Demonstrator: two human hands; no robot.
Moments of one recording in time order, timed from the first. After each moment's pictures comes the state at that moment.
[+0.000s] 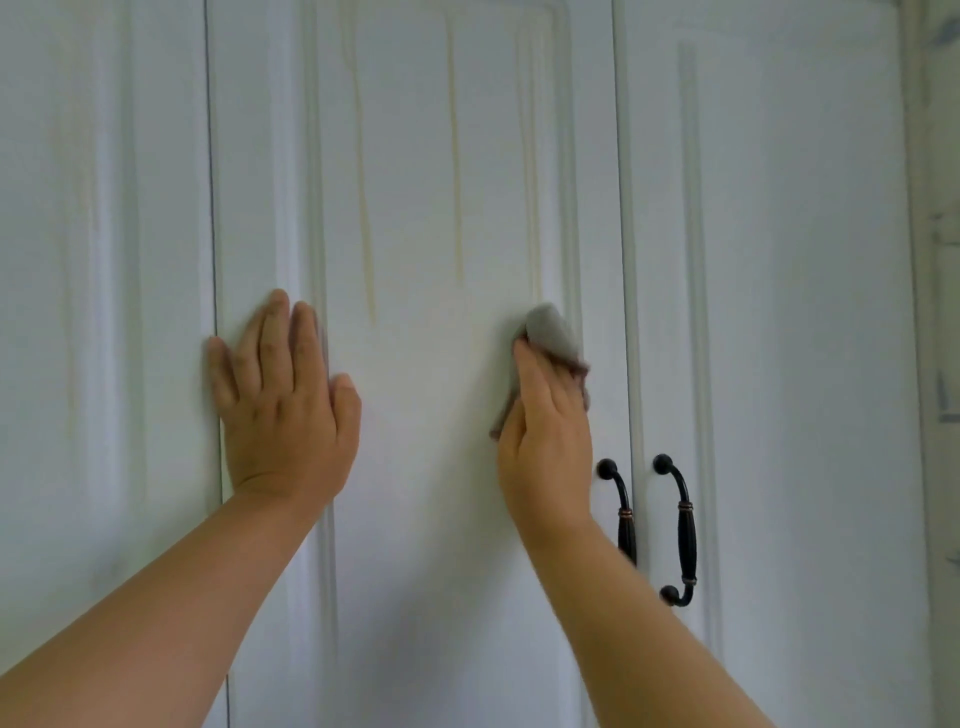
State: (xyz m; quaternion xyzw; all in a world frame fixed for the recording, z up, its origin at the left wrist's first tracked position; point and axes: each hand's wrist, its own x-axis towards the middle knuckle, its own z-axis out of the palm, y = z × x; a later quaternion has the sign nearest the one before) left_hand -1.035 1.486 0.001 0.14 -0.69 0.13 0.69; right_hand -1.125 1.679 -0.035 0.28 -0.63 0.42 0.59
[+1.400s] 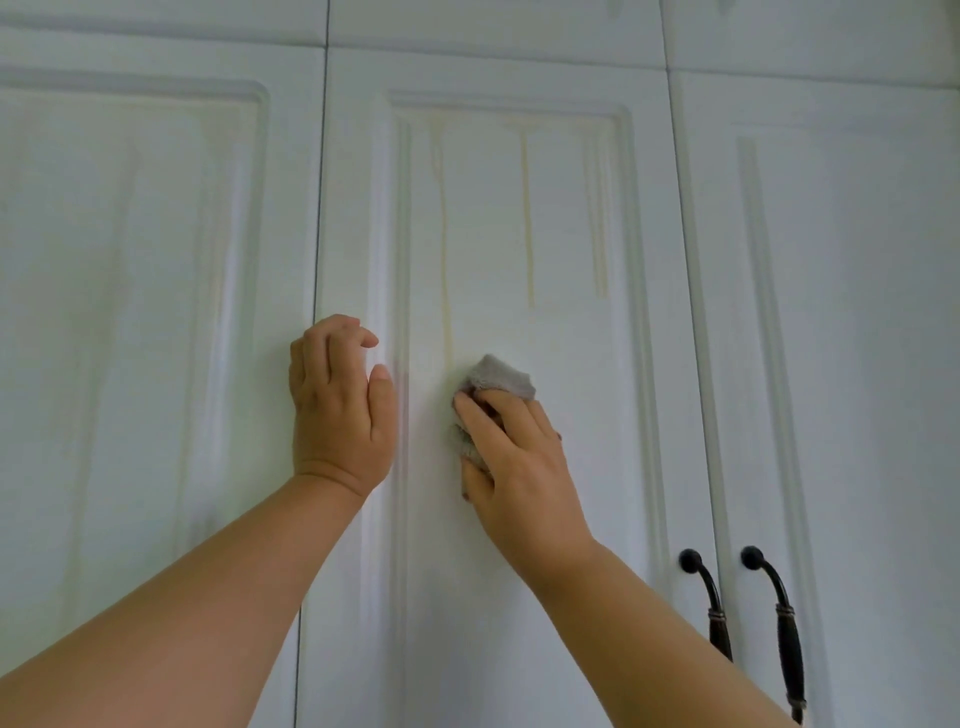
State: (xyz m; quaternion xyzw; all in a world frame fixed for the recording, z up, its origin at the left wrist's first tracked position) left_hand -1.024 1.467 0.071 -0.08 -0.62 -0.05 0.78; right_hand -1.102 1.623 0.017 0.44 -0.57 0.31 0.62
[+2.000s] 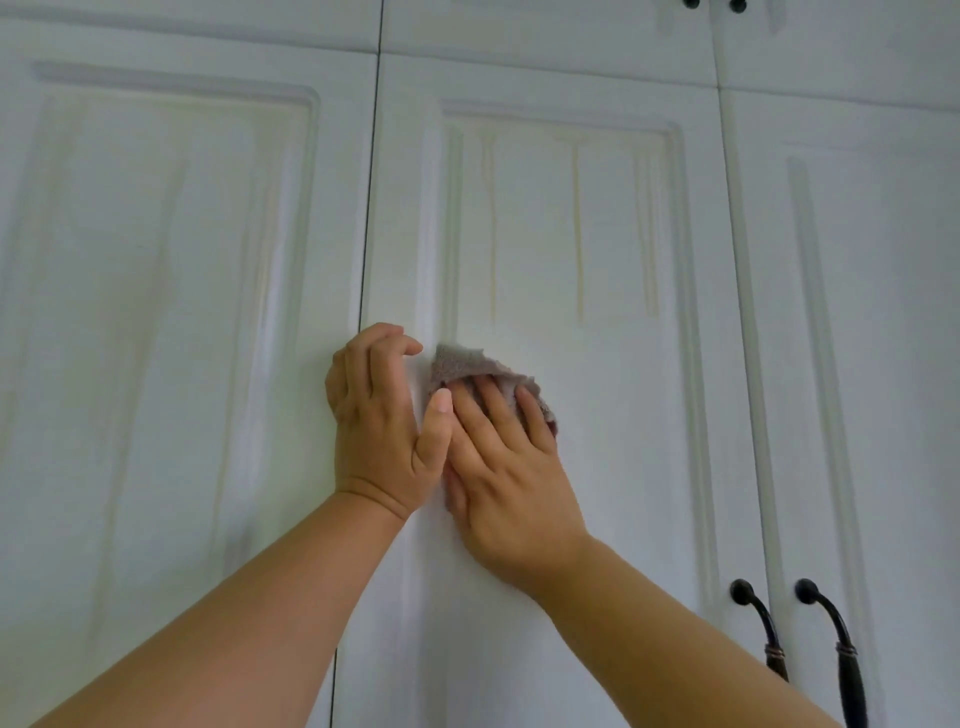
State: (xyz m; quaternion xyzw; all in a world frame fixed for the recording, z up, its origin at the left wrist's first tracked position) left_hand -1.020 1.460 0.074 -0.09 -0.61 -0.04 0.78; right_hand -1.090 1.585 0.030 0.43 -0.62 0.12 0.65
